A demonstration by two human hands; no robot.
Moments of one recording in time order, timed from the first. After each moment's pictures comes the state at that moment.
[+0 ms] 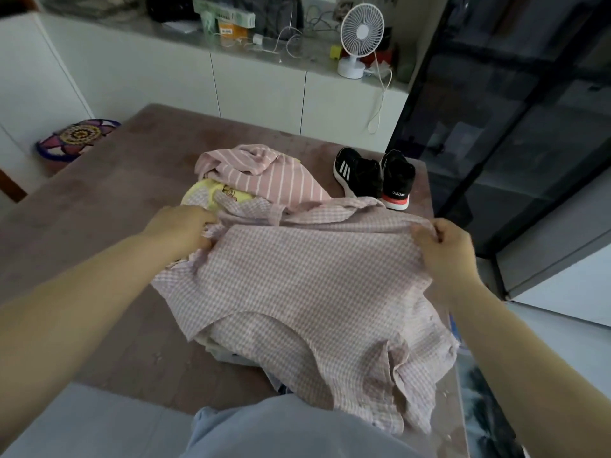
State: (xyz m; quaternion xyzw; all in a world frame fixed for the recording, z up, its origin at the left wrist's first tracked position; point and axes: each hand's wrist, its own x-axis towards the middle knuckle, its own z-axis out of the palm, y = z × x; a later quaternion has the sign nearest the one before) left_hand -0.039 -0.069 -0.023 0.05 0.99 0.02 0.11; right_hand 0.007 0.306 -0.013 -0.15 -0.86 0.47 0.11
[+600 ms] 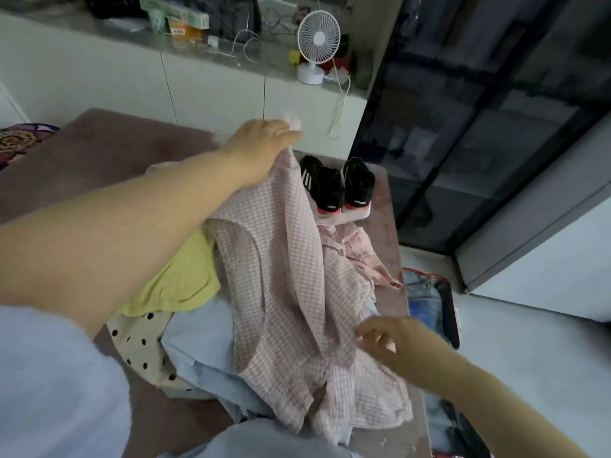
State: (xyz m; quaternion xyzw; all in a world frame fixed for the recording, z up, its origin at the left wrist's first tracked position) left_hand -0.153 0.084 0.059 0.26 0.96 0.04 -0.09; right_hand 0.078 0.328 -0.011 0.10 -0.96 0.20 -0.17
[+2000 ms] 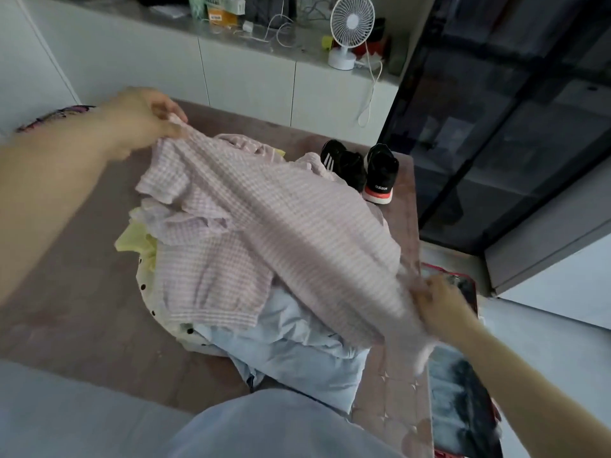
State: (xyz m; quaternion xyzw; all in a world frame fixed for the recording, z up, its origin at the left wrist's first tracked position) left_hand -0.086 -0.042 0.074 -0.04 0.91 0.40 -0.04; right_hand 0.057 0.383 -0.051 -0.14 -0.95 0.23 -0.13
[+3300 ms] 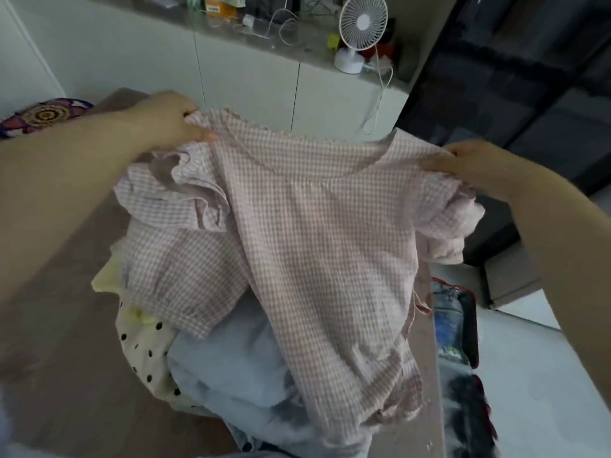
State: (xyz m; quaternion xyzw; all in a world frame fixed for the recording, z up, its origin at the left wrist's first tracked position) left_hand -0.187 -0.060 0.057 0.01 0.98 0.19 0.00; right_hand -0.164 0.355 0.090 -0.02 -0.94 0.31 -0.12
